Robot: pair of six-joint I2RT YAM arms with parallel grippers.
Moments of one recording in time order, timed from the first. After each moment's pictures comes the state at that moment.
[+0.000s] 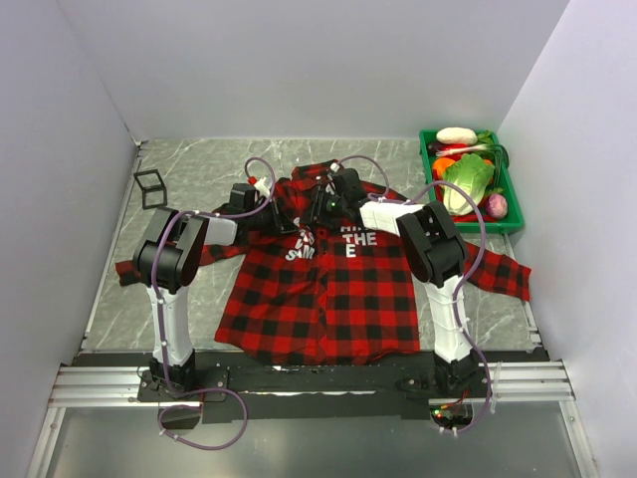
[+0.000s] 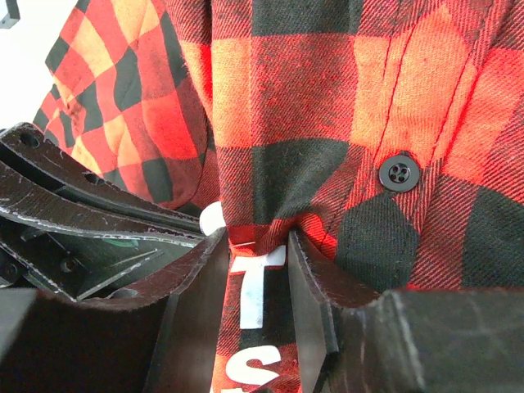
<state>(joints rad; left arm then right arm) -0.31 2.05 1.09 0.35 0.56 -0.61 0.48 2.20 1.47 0.03 -0.39 0.70</state>
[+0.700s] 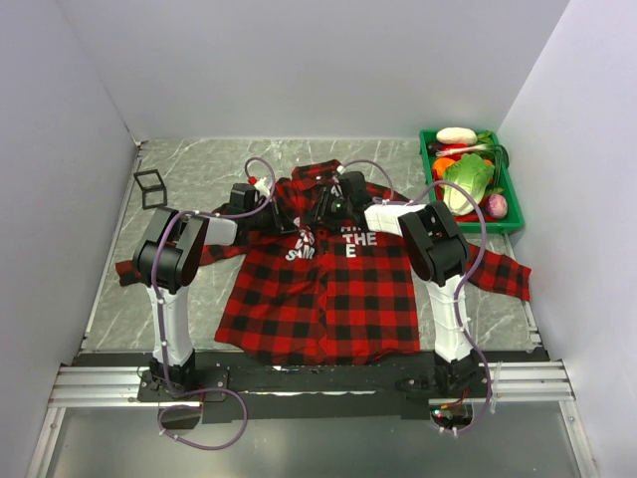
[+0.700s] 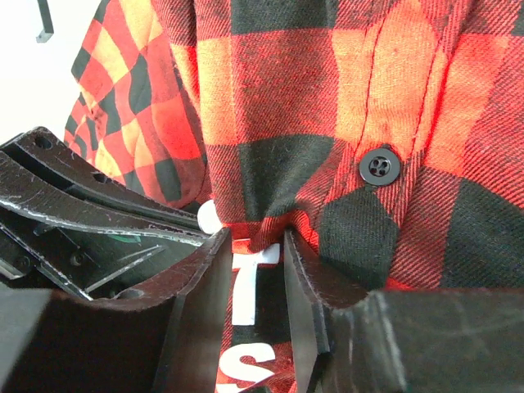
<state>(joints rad) -0.31 2.05 1.09 0.35 0.56 -0.61 0.45 2.20 1.41 0.12 -0.44 0.77</state>
